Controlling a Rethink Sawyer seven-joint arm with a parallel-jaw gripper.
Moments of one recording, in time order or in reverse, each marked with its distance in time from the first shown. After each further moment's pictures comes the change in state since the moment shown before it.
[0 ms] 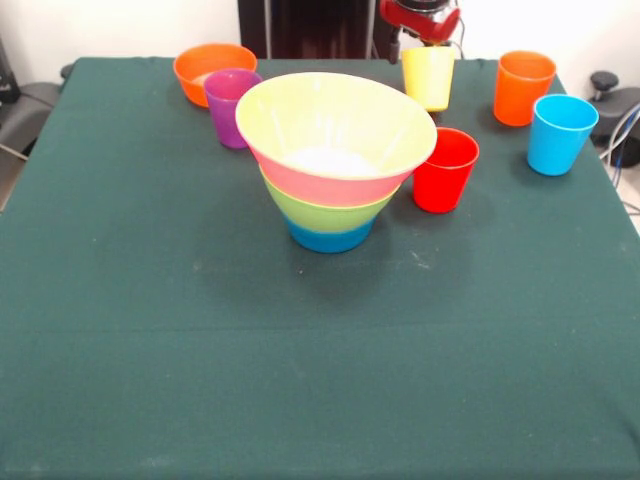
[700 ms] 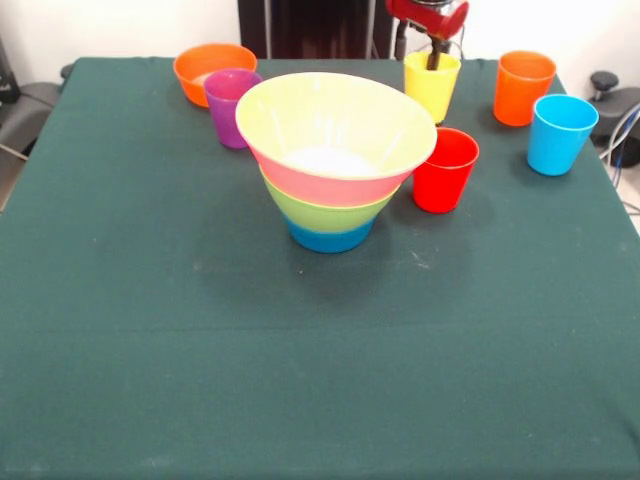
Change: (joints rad) arm 0.018 -0.058 0.000 0.000 0.043 0.047 0.000
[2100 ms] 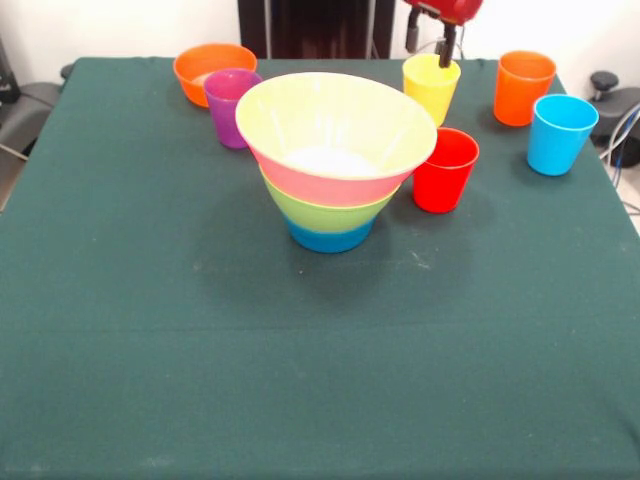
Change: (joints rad) arm 0.027 -0.131 -0.004 0.001 0.072 0.053 0.000
